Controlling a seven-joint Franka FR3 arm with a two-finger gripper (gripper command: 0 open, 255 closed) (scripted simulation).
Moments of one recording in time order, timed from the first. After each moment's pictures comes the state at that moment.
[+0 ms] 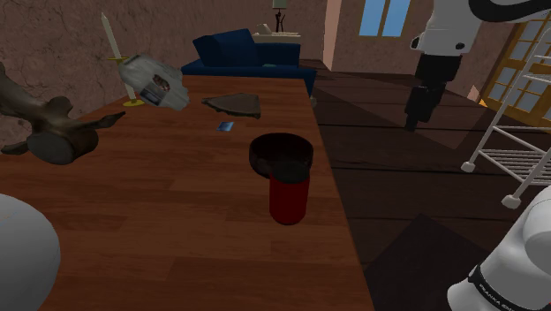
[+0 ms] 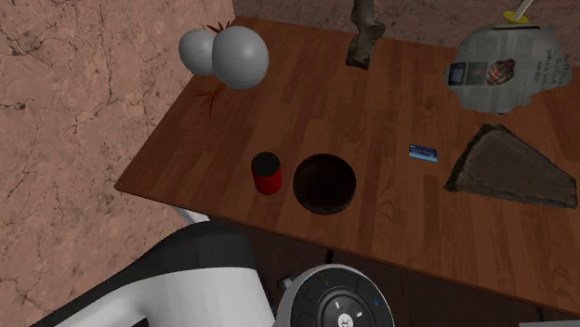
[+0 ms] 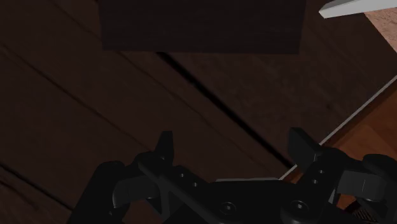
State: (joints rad) arm 0.00 -0.77 0.03 -2.36 0.03 1.55 -0.04
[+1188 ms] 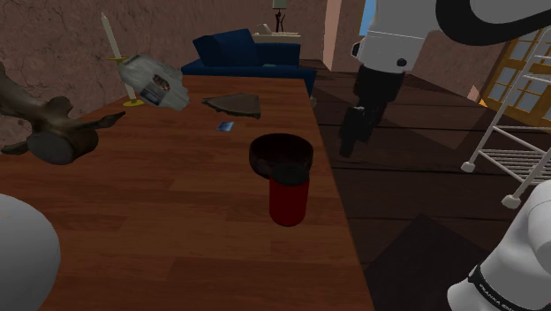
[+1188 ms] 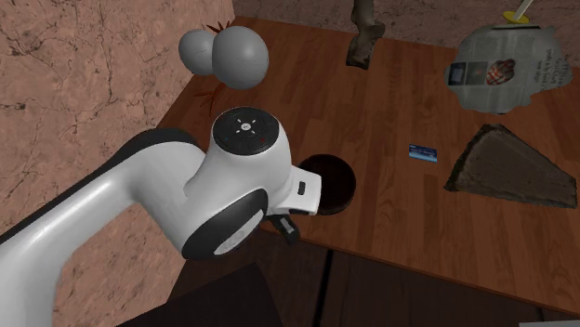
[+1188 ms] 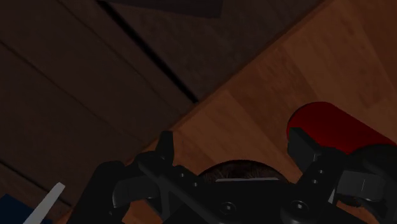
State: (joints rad) arm 0.13 -0.61 0.33 -2.28 0.22 1.78 0.20
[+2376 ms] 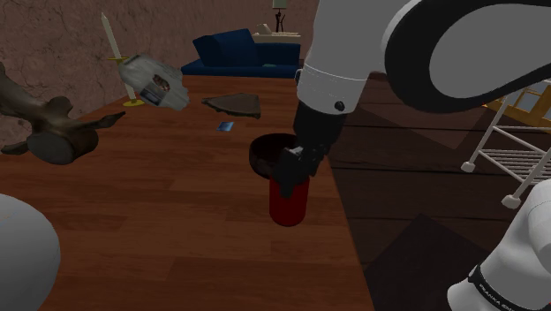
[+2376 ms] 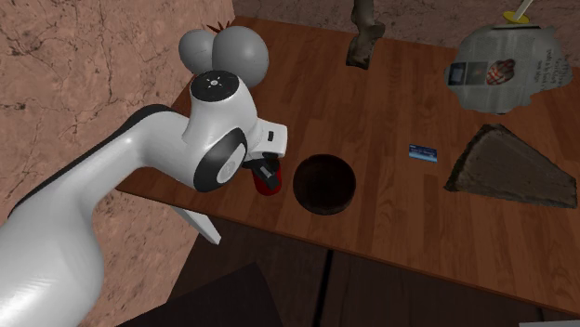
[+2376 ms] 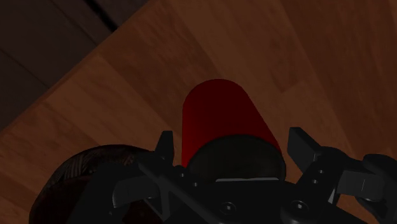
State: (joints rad) arm 0.16 -0.37 0.58 -2.17 0.20 2.03 0.38
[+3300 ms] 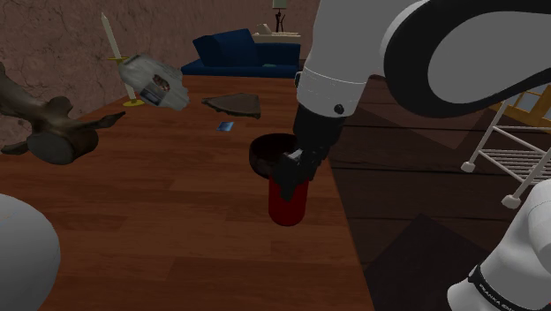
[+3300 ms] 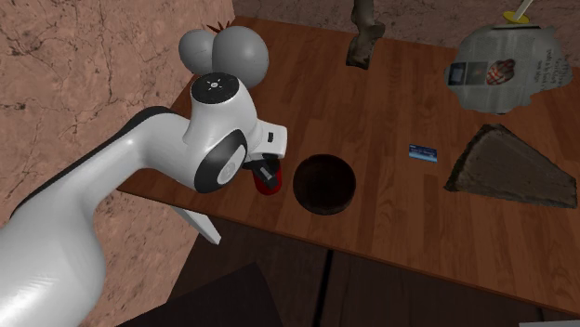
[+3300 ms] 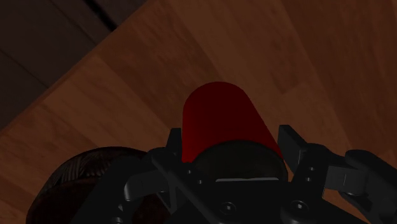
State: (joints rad) arm 0.16 -0.36 0.58 -2.18 0.20 2.04 0.39
